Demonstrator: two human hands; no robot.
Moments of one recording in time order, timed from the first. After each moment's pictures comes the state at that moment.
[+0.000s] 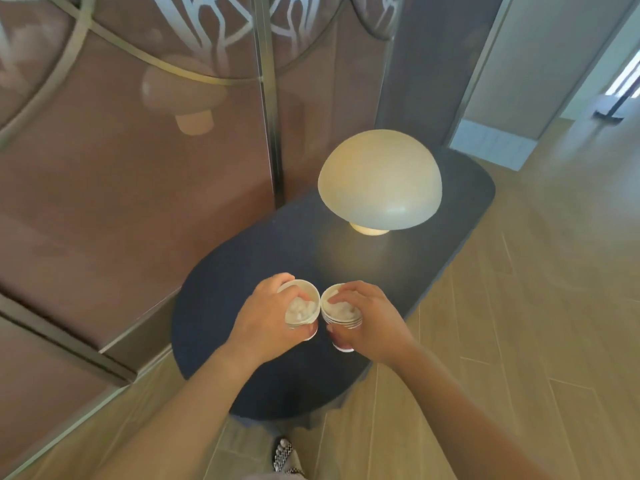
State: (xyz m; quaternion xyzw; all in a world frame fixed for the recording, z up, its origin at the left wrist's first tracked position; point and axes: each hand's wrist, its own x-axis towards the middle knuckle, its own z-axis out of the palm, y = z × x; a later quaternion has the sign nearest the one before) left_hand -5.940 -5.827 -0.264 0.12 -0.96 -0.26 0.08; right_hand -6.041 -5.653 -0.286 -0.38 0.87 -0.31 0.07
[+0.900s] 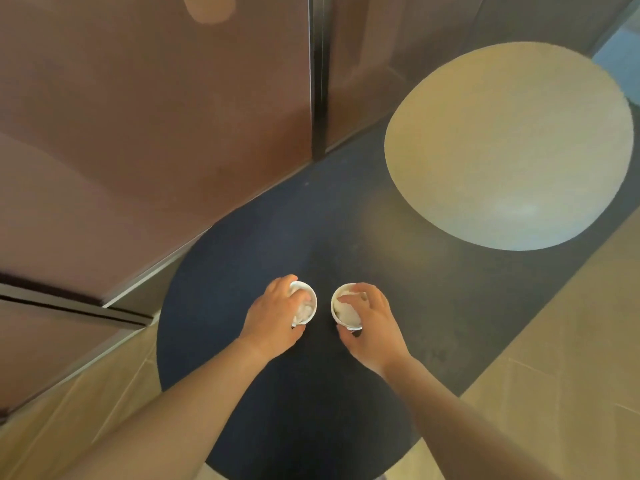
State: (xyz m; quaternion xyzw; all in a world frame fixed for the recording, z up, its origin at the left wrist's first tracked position) left_hand -6.081 -5.969 -0.456 0.20 -0.96 -0.17 -0.12; right_hand -6.185 -5.795 -0.480 -0.36 0.87 -0.29 0.19
